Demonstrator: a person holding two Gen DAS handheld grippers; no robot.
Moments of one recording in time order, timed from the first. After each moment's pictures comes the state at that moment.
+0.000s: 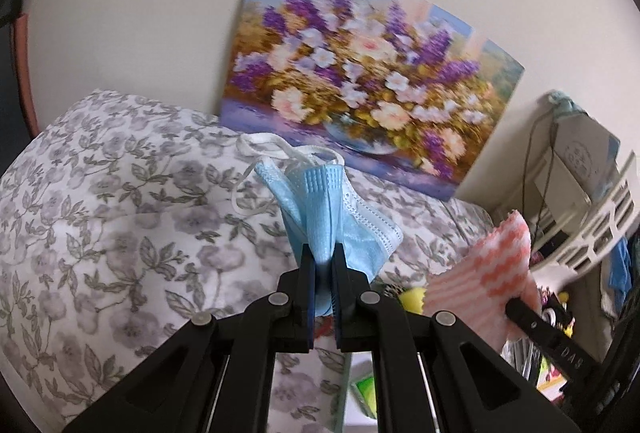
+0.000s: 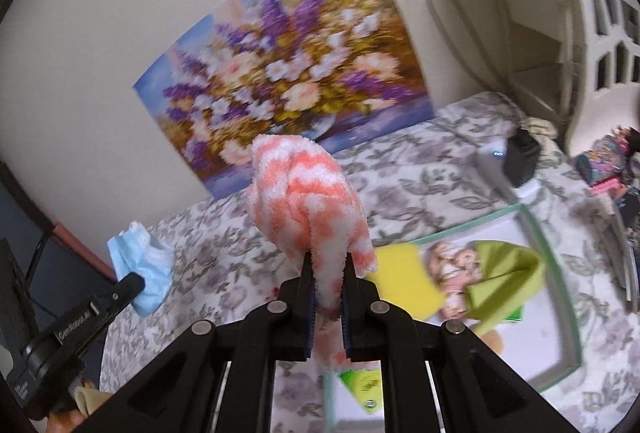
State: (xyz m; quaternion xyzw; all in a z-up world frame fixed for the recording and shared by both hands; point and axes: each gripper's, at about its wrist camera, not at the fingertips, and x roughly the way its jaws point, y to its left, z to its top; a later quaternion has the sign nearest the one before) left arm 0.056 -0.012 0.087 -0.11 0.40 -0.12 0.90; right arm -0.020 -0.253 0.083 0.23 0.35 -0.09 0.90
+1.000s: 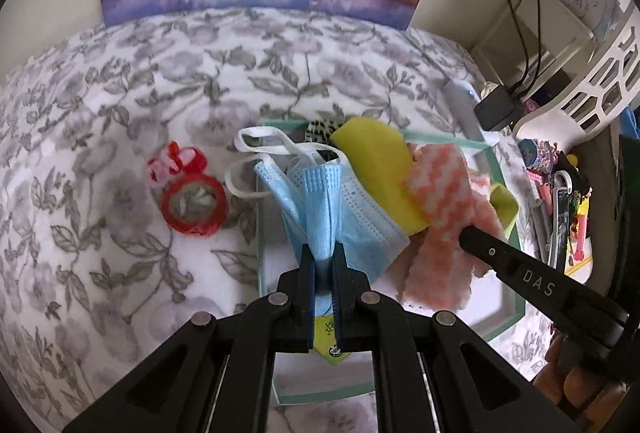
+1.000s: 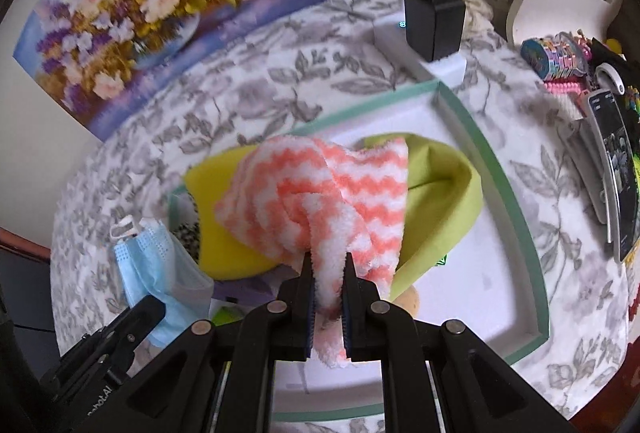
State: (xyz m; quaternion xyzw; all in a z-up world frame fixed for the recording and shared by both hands) left arm 0.043 -0.146 -0.032 0.01 0.57 -0.22 0.79; right arm -0.011 -0.325 -0.032 0.24 0.52 -0.17 0.80
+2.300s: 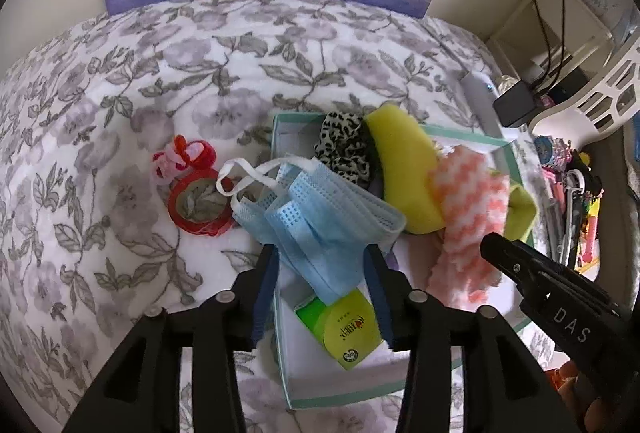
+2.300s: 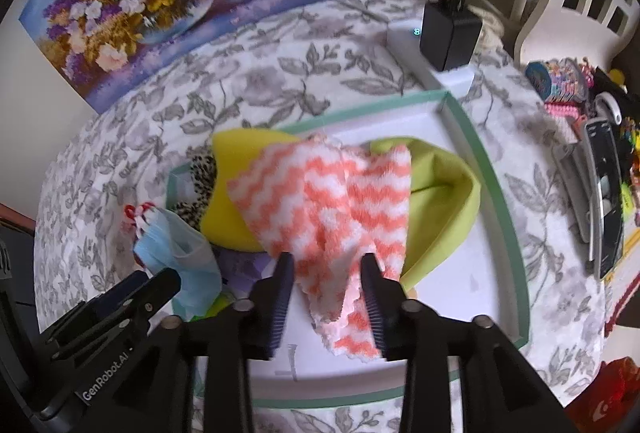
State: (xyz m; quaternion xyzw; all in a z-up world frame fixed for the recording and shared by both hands) left arm 0.056 -0.148 -0.042 0.02 0.59 -0.20 0.78; right arm -0.005 -0.311 -0.019 0.19 0.54 -0.17 0.80
